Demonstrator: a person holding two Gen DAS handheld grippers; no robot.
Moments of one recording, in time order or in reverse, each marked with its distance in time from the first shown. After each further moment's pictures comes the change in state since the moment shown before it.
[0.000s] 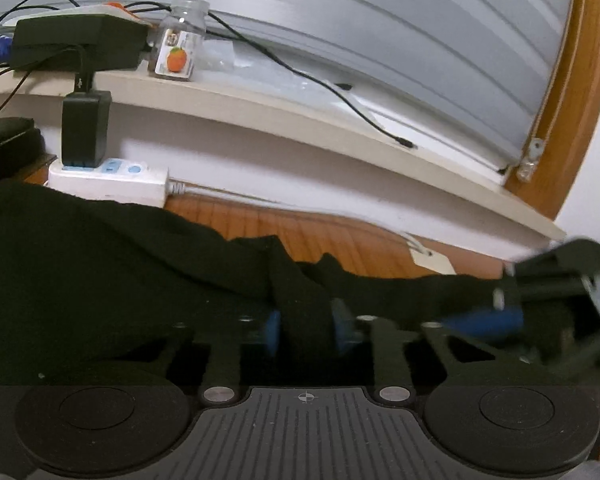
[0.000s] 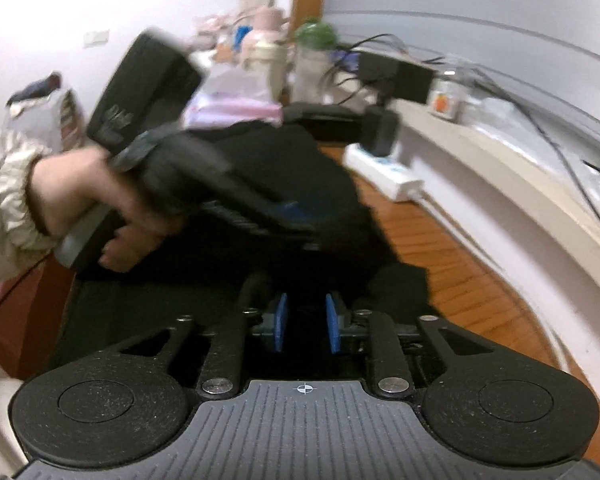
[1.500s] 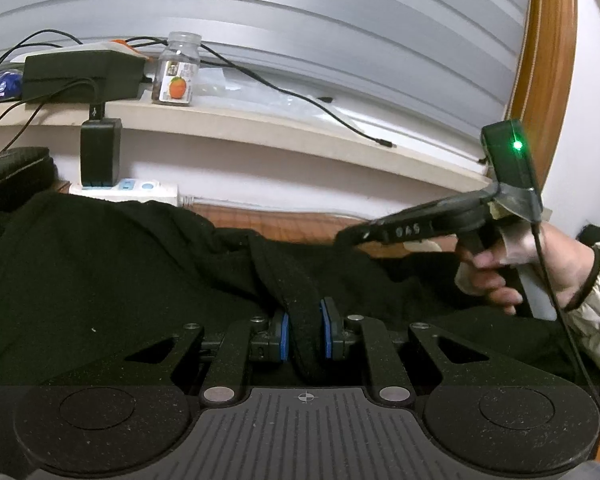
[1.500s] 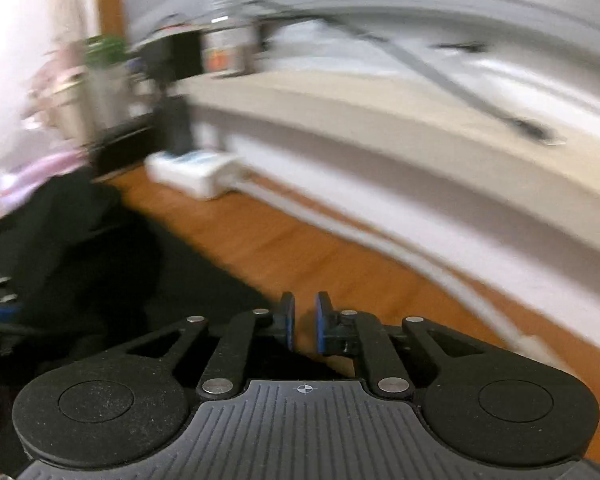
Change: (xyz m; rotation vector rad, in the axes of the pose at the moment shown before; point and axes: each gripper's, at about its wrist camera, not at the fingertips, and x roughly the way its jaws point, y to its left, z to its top) left arm -0.033 -0.002 -0.023 0.092 -0.054 0.008; right arm 0.065 -0.099 0.003 0.397 0.048 -0.308
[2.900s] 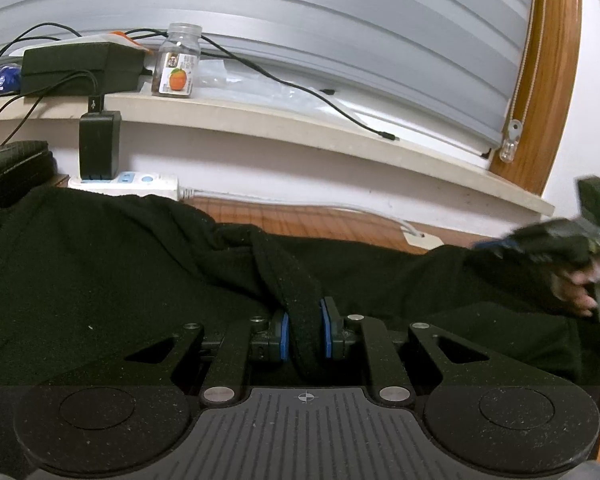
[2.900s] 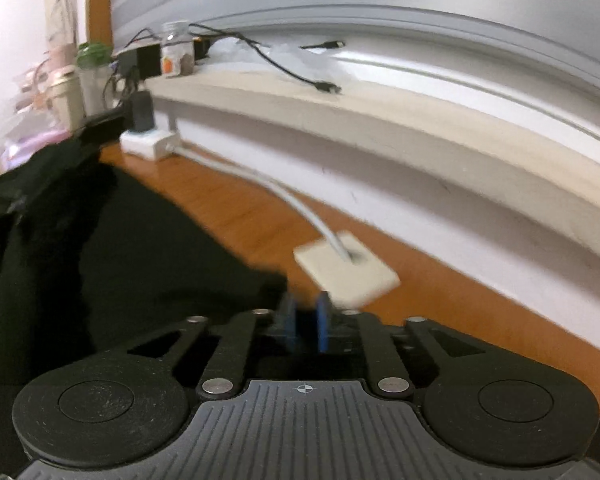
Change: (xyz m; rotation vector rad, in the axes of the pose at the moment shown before) left arm 0.006 0.002 0.001 0.002 0.025 0.006; right arm -0.120 -0.091 -0.093 -0.049 -0.007 -0.068
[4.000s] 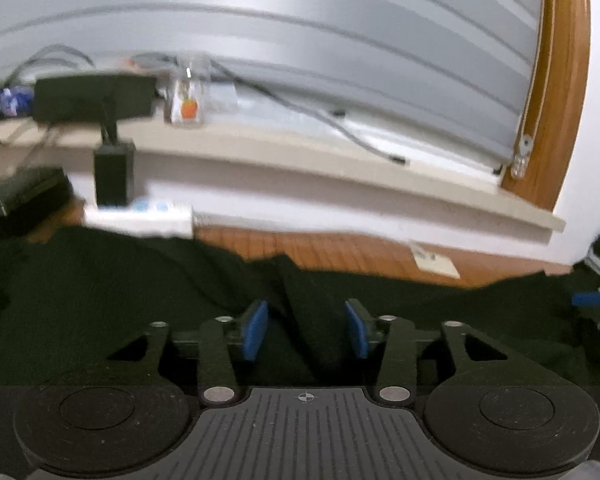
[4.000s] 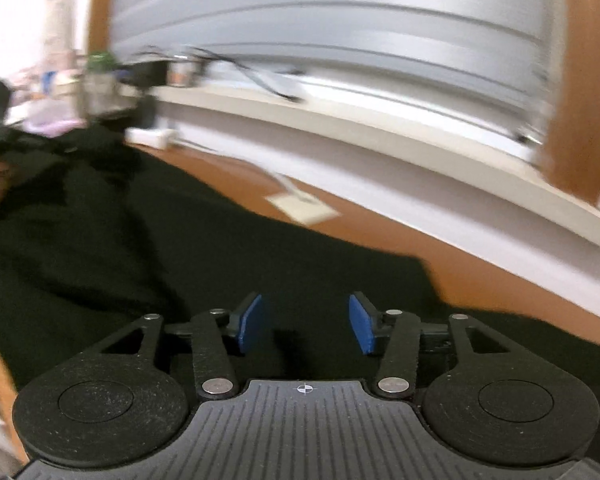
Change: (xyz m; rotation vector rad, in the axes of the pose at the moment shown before) left arm -0.015 -0.006 0.021 0.011 -0.055 0.070; right arm -0.105 0.032 -0.068 -0.030 -0.109 -0.058
